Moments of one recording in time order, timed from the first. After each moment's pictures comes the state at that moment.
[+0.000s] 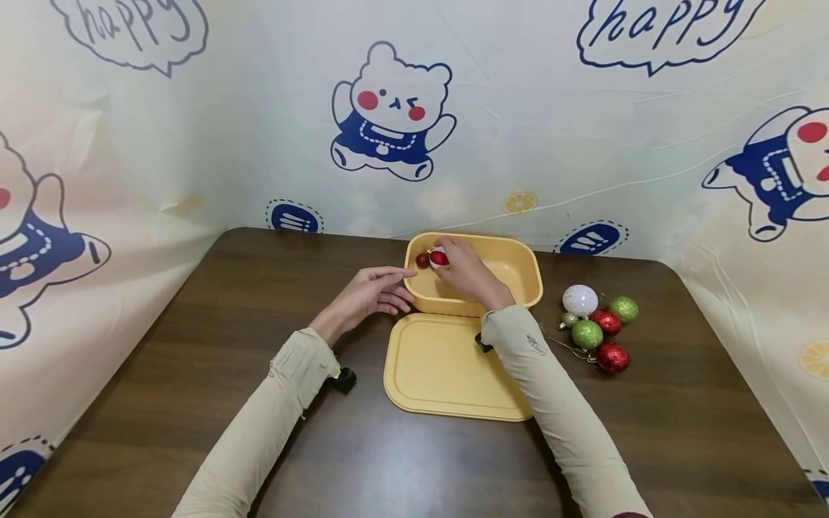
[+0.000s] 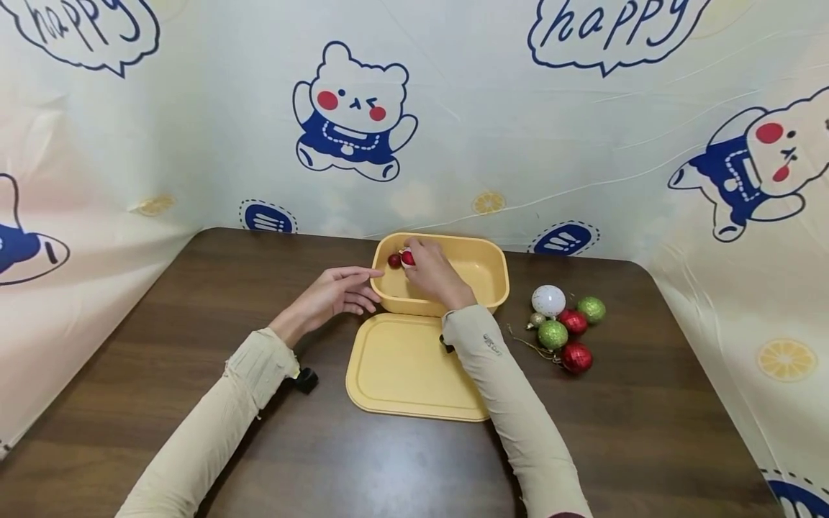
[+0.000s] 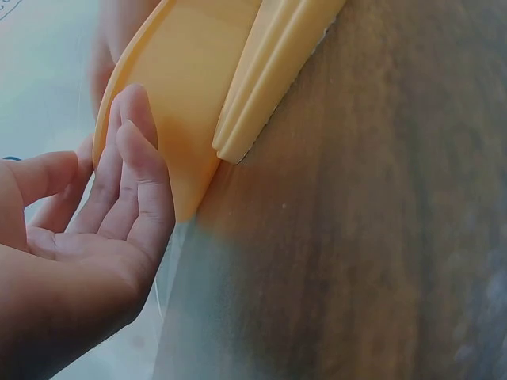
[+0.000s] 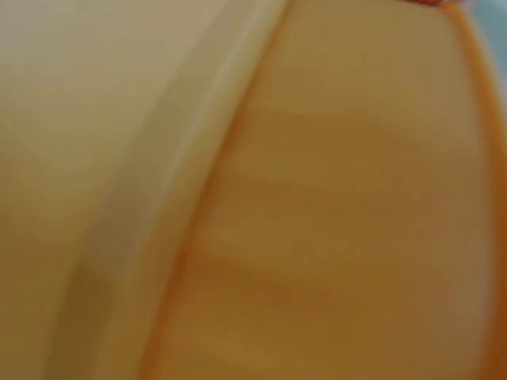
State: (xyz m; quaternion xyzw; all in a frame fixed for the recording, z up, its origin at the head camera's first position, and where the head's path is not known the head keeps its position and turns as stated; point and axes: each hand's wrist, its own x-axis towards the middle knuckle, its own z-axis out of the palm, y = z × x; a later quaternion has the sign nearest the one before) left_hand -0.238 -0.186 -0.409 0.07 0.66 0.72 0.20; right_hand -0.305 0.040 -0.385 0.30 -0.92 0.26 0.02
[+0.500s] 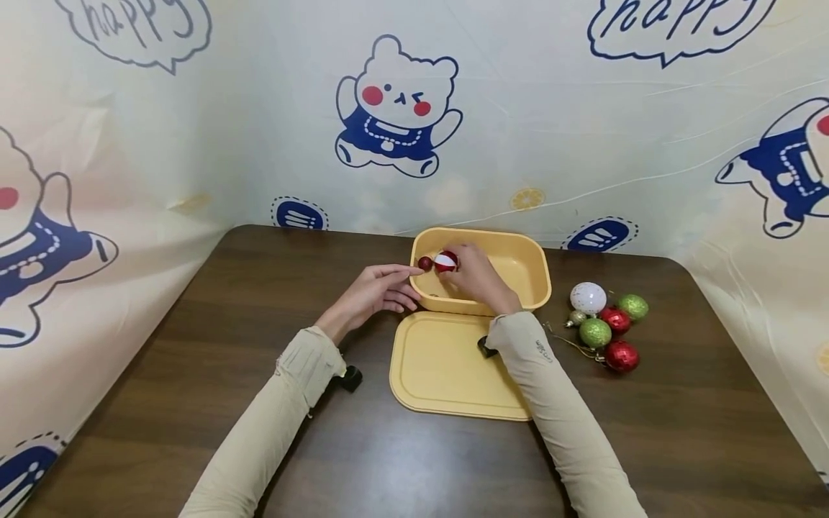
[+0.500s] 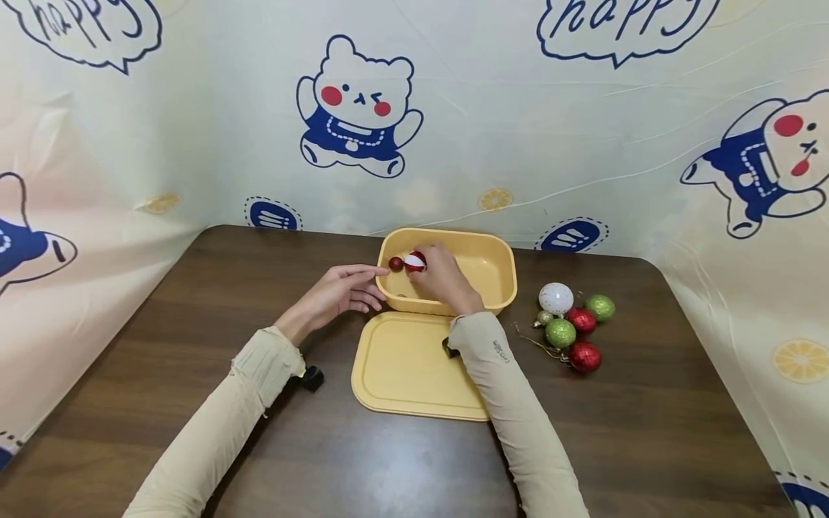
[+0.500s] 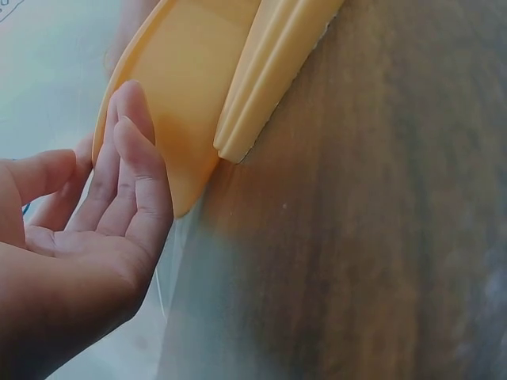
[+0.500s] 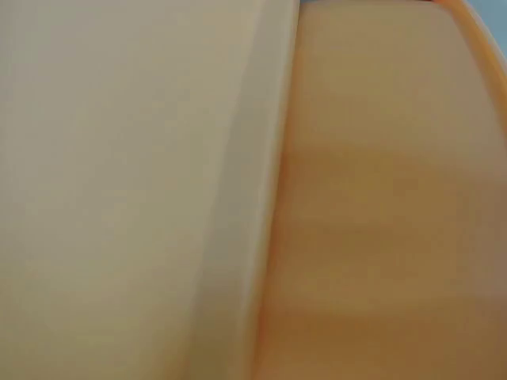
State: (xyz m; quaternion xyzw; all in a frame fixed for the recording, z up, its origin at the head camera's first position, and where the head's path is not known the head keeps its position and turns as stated) left_hand -0.237 -0.186 -0.408 0.07 0.67 0.71 0.20; right_hand -0.307 0.042 -0.404 0.28 -0.92 0.29 0.03
